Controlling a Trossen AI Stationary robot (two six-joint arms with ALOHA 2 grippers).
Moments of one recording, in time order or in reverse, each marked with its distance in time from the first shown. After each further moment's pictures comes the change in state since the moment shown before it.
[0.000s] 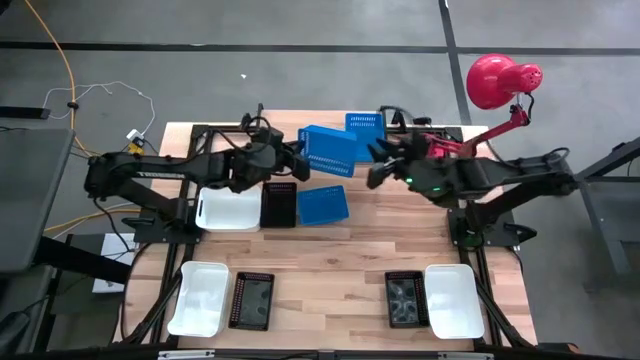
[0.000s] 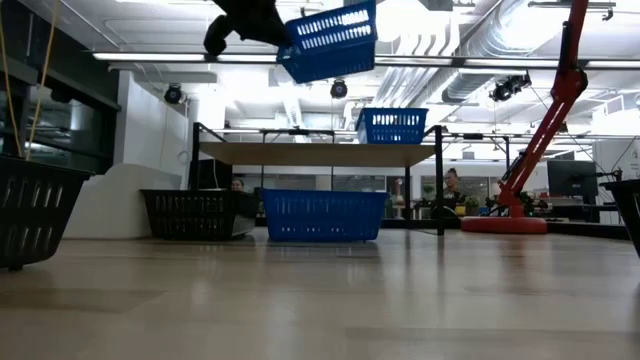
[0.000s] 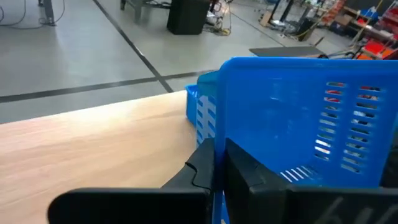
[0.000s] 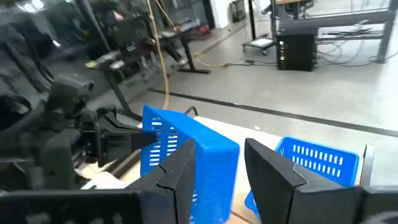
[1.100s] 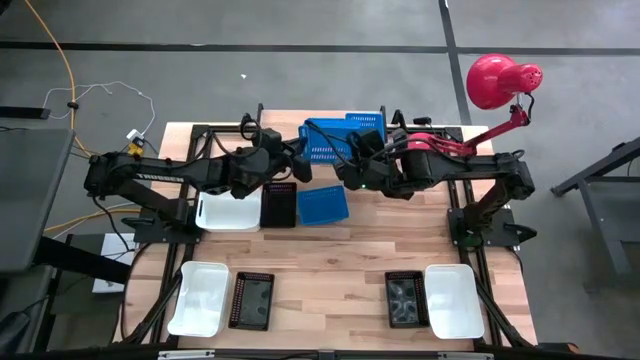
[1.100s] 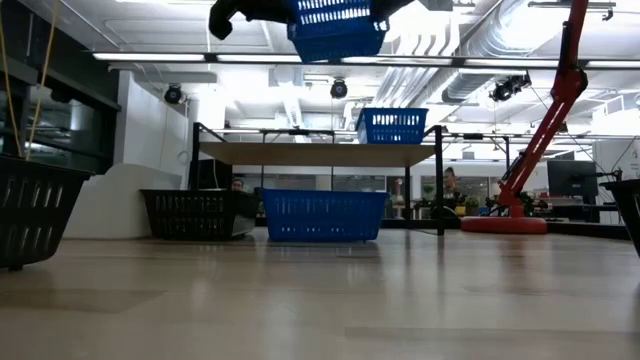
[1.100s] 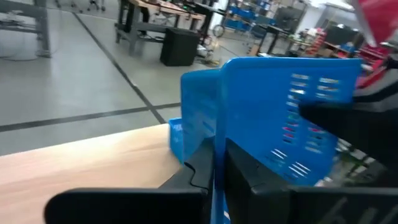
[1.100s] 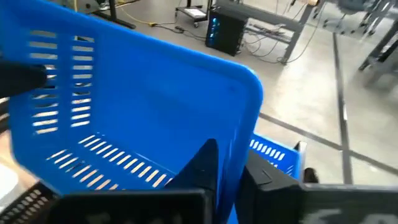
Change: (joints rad) left arm -0.061 0.000 0.000 0.173 -0.085 0.104; right arm -0.107 0.371 0.359 -0.487 0.069 0.084
